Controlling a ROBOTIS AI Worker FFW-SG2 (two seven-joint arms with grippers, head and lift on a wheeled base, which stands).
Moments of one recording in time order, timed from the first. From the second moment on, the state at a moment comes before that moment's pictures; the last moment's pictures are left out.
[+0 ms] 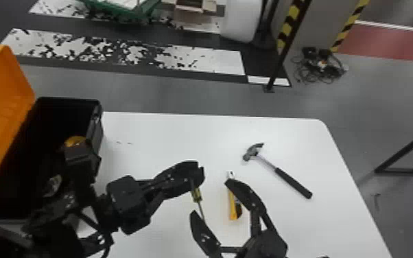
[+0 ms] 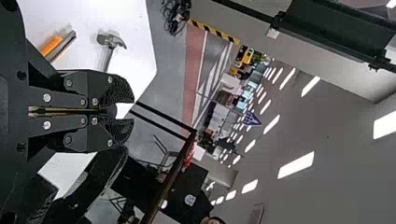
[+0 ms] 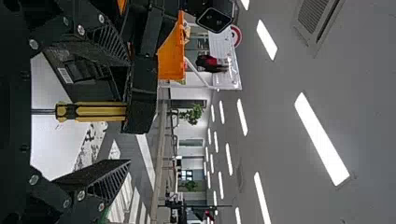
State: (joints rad) left arm 0.35 0.33 -0.28 -2.03 0.51 0.34 -0.63; right arm 0.61 -0.32 0.28 -1.69 -0.17 -0.71 0.39
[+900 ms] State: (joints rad) left arm 0.31 0.31 -0.03 -2.03 0.46 0.40 -0.64; right arm 0.64 -0.32 0.24 -1.67 -0.19 -0.75 0.38
